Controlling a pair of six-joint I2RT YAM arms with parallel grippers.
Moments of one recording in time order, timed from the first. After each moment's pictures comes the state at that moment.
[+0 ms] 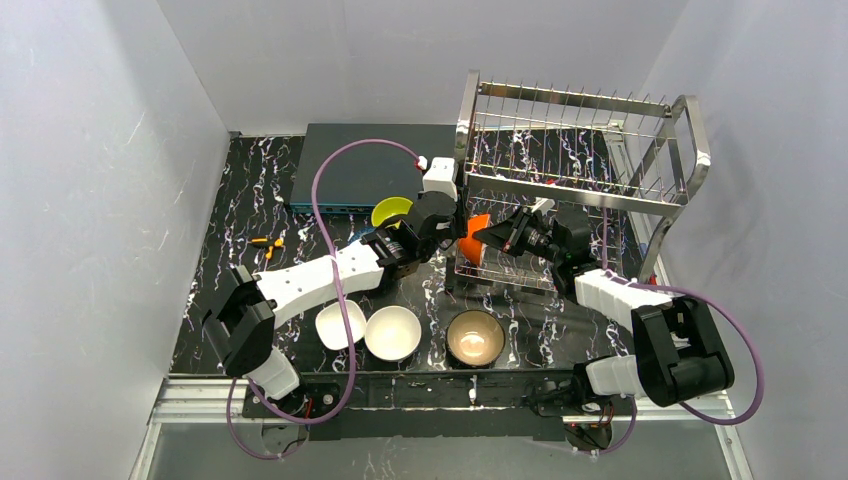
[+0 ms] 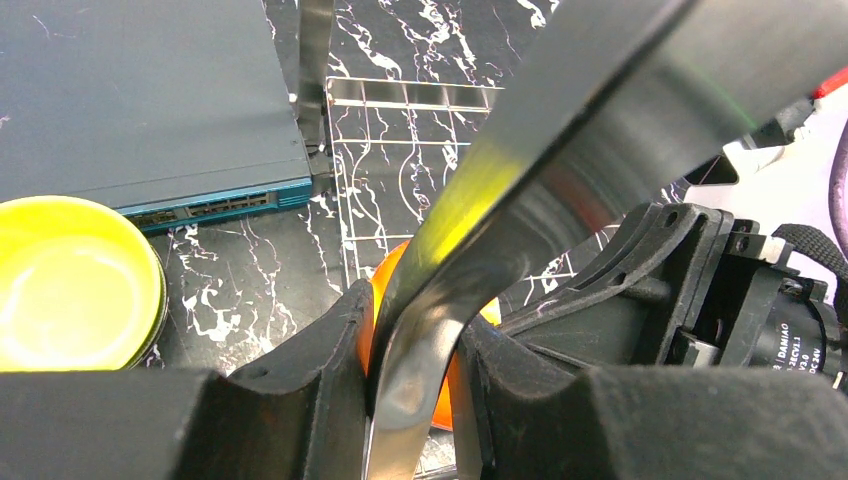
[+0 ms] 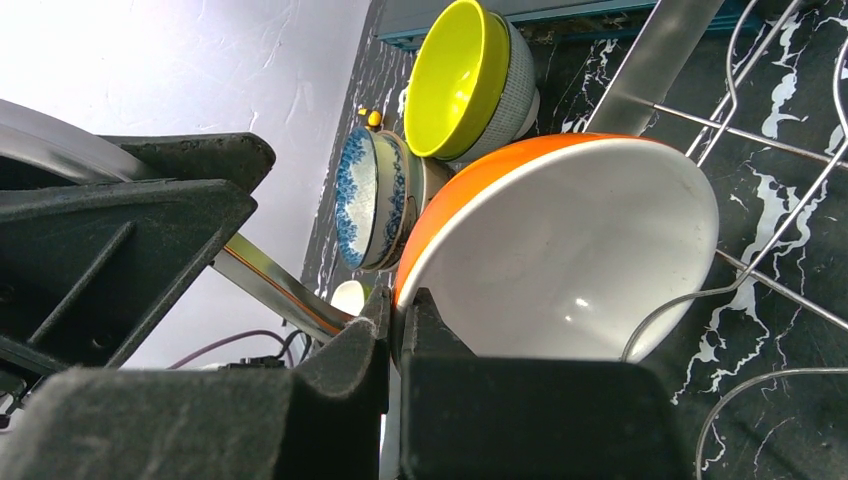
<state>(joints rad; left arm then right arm) -0.95 1.58 1.20 0.00 -0.45 -0.48 0.31 1.32 0.51 0.61 -0.65 0.93</state>
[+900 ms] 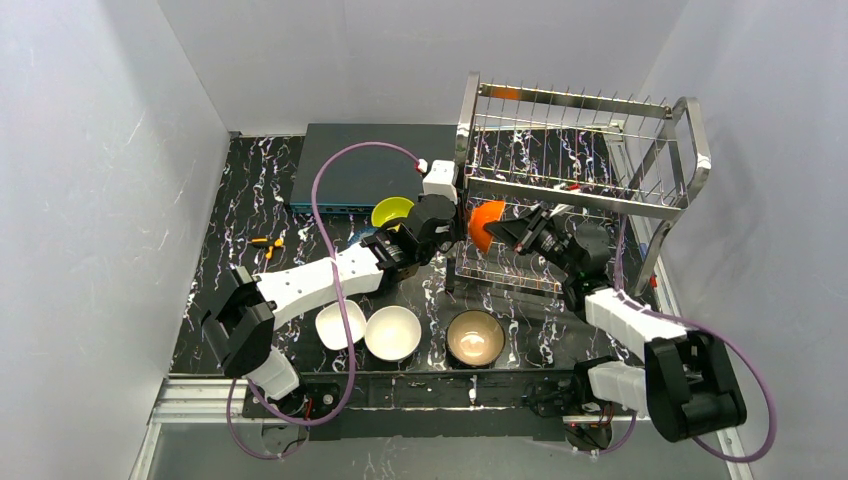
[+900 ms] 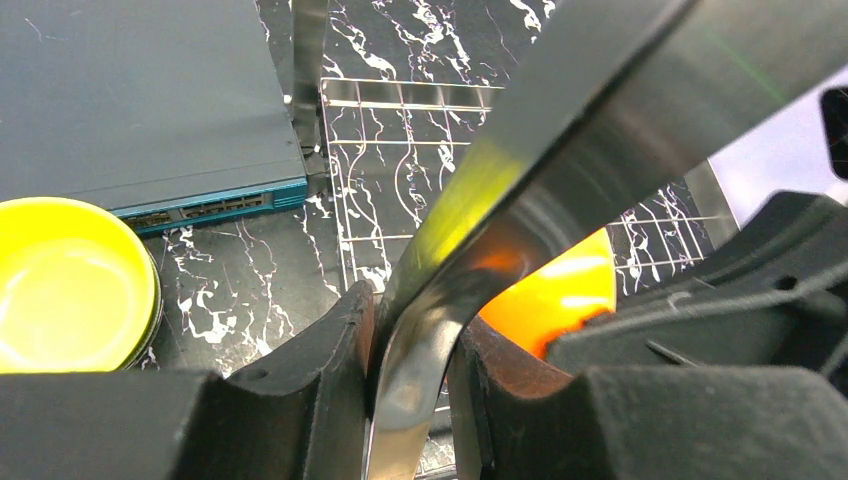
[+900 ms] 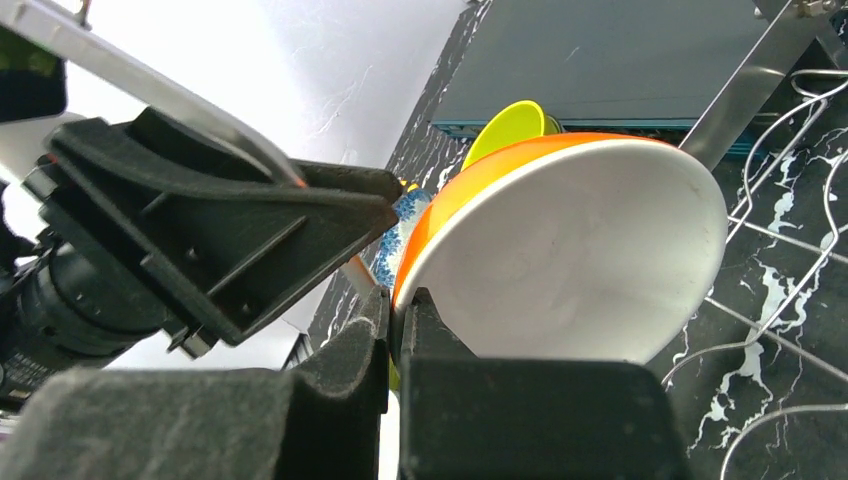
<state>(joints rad) -0.95 1.57 1.18 0.03 -0.45 -0.48 0.27 1.12 0.38 0.80 -0.58 0.96</state>
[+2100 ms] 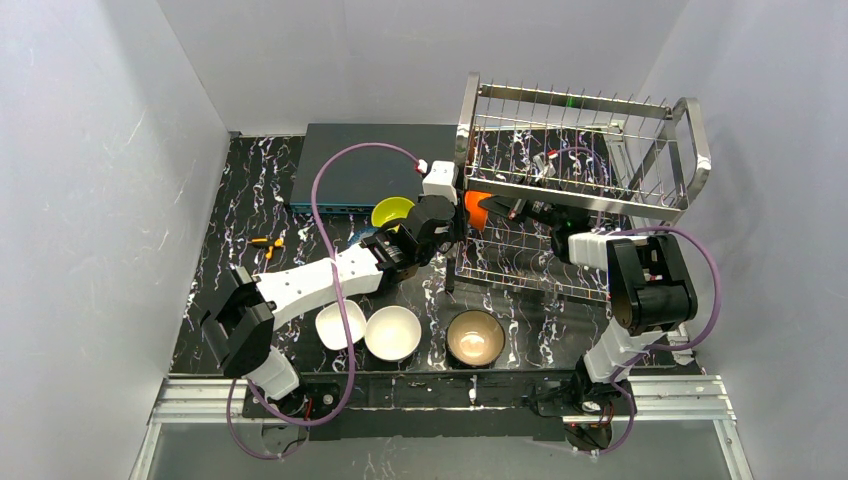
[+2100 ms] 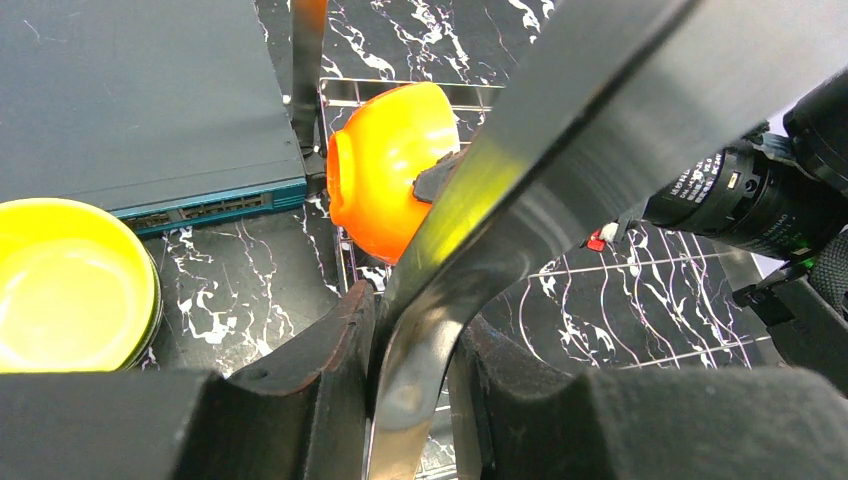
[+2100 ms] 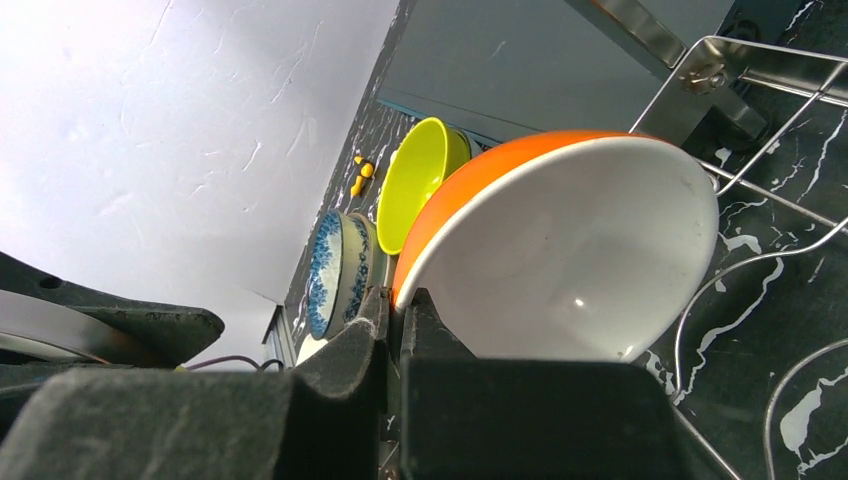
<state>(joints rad) -0.95 1.57 1.17 0.04 -0.45 -0.47 0.17 1.70 0.76 0.81 -0.83 0.89</state>
